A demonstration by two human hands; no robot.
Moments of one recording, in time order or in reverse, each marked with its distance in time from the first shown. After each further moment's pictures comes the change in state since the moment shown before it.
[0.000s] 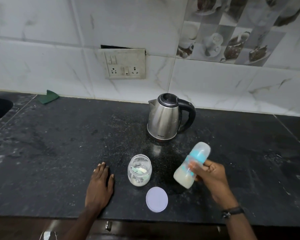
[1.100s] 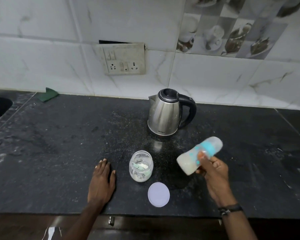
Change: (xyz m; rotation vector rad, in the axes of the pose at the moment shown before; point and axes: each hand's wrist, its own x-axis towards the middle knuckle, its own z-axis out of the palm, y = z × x) left_hand 0.001 -0.001 0.001 -0.009 -0.018 -0.007; right_hand -0.007 0.004 0.006 0.108 0.067 -0.034
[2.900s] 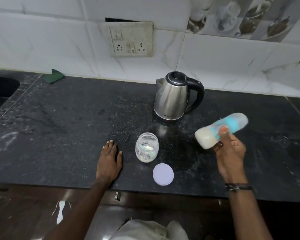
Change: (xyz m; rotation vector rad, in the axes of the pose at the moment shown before) left_hand 0.001 0.005 -0.005 -0.012 -0.016 0.001; right_hand -0.004 -0.029 0.003 0.212 0.059 -0.140
